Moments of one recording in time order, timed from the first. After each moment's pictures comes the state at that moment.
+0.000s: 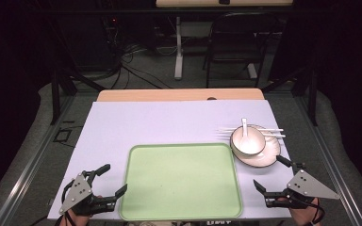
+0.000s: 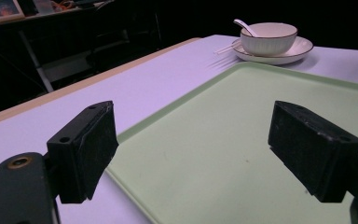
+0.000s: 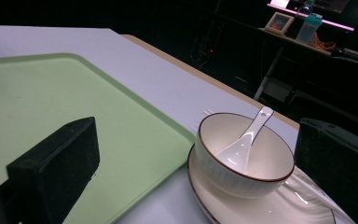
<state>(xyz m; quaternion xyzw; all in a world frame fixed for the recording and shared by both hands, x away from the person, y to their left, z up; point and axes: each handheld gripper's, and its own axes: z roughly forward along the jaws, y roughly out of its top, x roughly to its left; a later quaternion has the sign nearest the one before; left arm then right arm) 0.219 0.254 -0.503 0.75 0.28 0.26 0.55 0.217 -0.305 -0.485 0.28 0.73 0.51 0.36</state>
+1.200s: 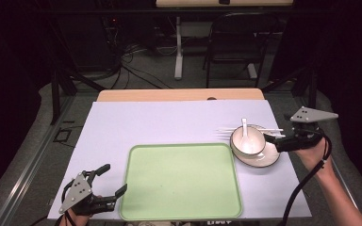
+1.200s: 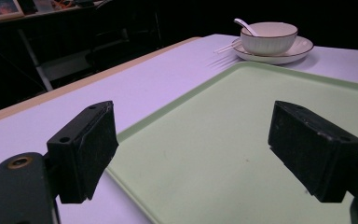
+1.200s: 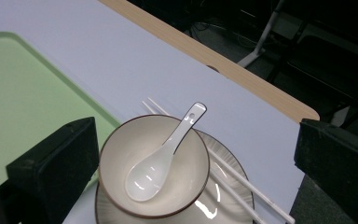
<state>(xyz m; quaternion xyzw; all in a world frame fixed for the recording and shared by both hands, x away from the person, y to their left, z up) 0.220 0.254 -0.503 0.75 0.27 0.26 0.54 0.344 -0.342 -0.411 0.34 0.79 0.42 0.28</state>
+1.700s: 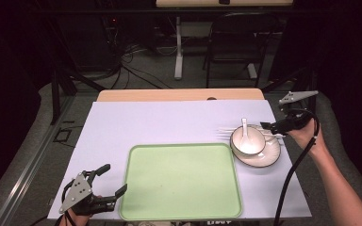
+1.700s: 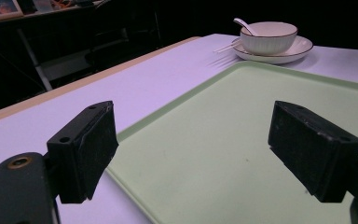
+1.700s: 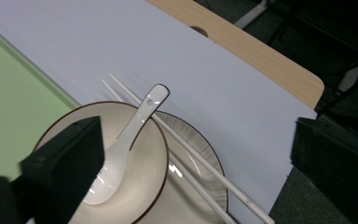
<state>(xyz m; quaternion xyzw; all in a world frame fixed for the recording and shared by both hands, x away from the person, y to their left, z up) 0.220 0.254 -0.503 0.75 0.27 0.26 0.54 0.414 -0.349 -0.420 0.38 0.83 0.34 0.23</state>
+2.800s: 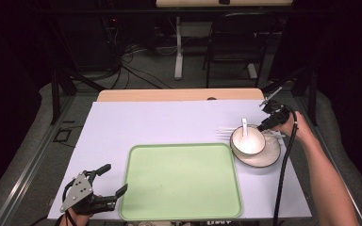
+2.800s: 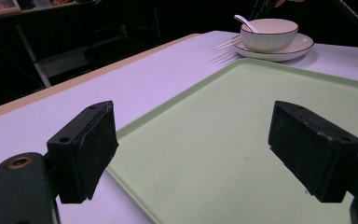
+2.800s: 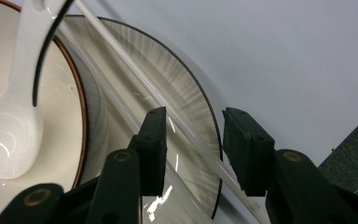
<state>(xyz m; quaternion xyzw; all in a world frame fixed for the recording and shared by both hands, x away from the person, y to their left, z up) 0.221 0.254 -0.504 0.75 0.28 0.26 0.54 0.496 -0.346 -0.487 0.38 0.90 0.17 0.08</state>
